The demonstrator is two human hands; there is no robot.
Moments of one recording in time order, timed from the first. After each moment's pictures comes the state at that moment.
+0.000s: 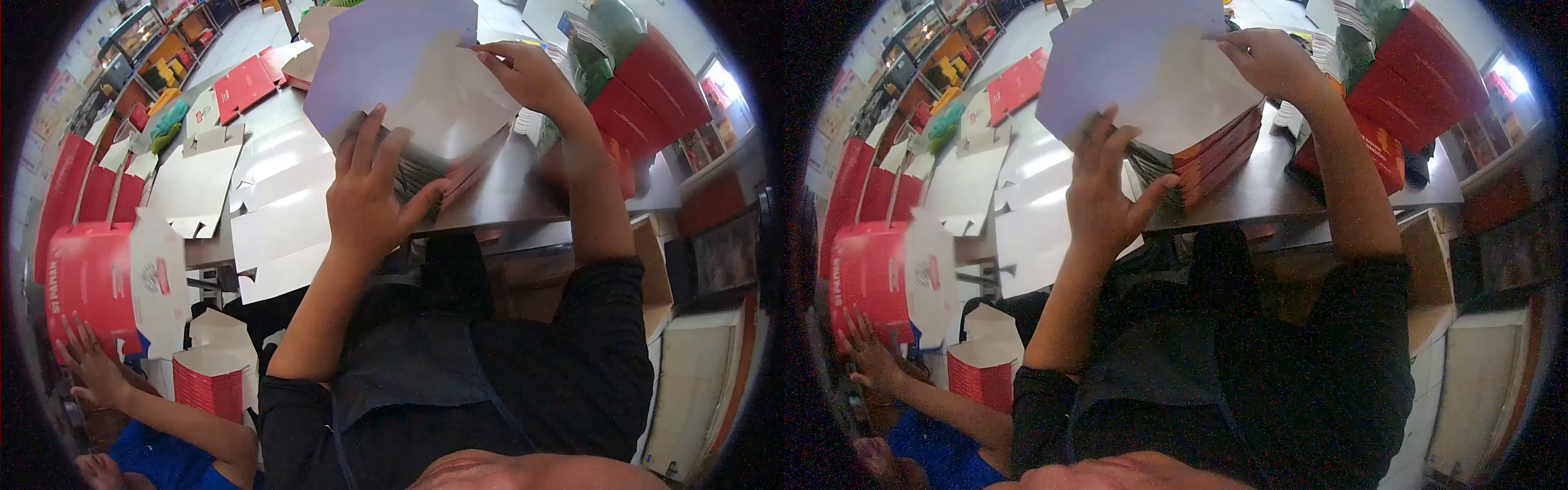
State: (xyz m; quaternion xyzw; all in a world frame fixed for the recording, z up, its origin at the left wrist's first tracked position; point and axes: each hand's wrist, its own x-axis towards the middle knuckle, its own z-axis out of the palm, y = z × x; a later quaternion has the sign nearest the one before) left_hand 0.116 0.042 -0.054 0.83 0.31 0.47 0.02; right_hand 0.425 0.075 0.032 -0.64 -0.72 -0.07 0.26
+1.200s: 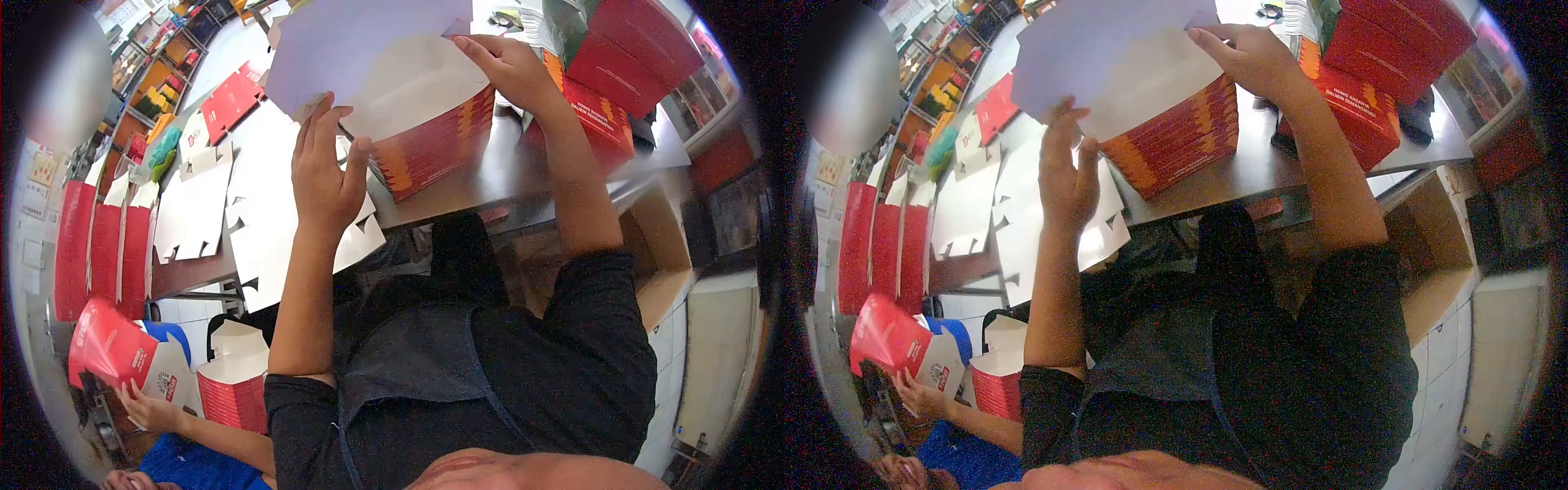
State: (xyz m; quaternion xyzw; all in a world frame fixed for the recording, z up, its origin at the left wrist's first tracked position) left_hand 0.118 0.084 -0.055 0.82 0.27 0.49 0.08; right_hand 0.434 0.044 -0.007 -0.65 -0.64 0.04 0.40
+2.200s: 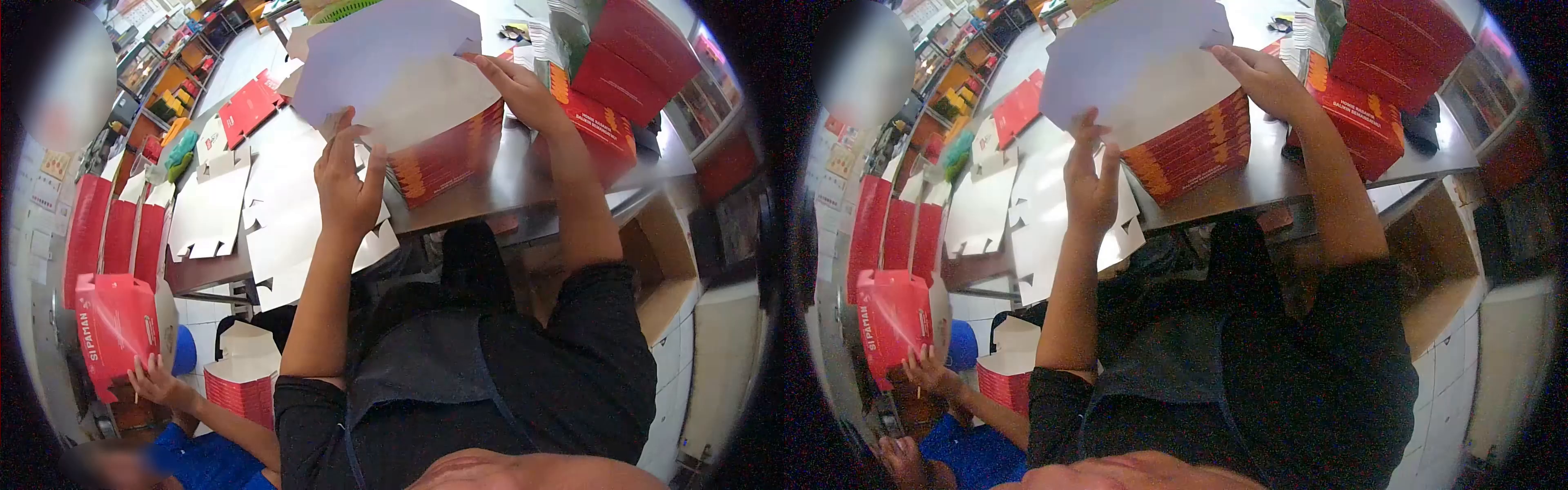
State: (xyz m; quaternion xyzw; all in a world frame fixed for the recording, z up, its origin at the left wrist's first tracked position) left_hand 0.117 0.083 -0.070 0.80 0.29 0.50 0.17; right_hand 0.443 0.047 -0.033 -0.59 -0.62 0.21 0.48
